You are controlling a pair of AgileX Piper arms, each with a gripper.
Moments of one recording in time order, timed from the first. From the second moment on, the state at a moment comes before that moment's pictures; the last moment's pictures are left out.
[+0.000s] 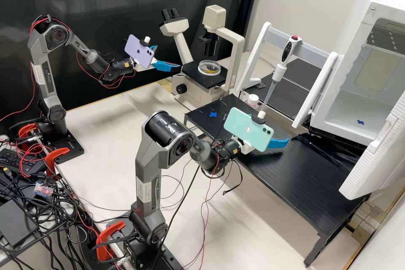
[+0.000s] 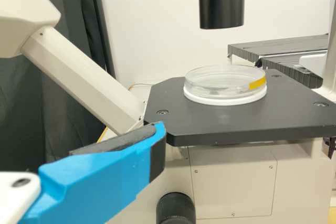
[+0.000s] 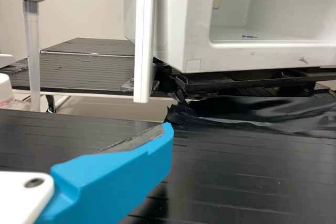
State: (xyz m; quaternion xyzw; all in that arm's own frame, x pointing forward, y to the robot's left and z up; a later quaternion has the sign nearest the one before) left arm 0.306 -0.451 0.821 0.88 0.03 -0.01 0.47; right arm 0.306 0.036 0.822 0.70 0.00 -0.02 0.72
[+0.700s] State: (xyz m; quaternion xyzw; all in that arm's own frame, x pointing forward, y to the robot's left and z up) left arm 0.306 -0.451 0.821 0.88 0.03 -0.01 0.47; right arm 0.260 0.061 0.821 0.72 0.05 0.03 0.69
